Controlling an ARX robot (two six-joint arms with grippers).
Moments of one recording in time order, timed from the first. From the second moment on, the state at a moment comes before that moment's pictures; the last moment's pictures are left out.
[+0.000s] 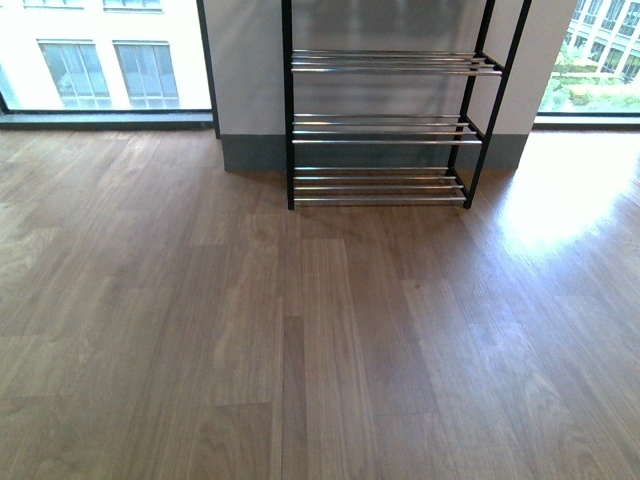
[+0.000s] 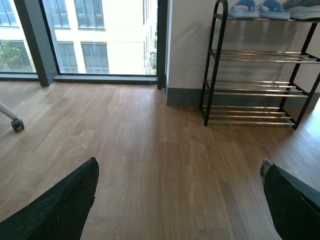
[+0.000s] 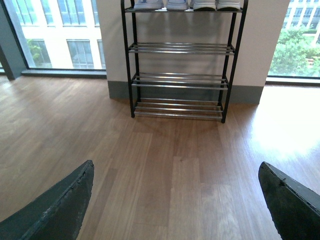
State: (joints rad) left arm 0.00 0.02 0.01 0.00 0.00 -0.01; right arm 0.00 0.00 0.02 0.00 0.00 -0.01
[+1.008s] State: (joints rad) left arm 0.00 0.02 0.01 0.00 0.00 -0.01; right arm 0.00 0.00 0.02 0.00 0.00 -0.01
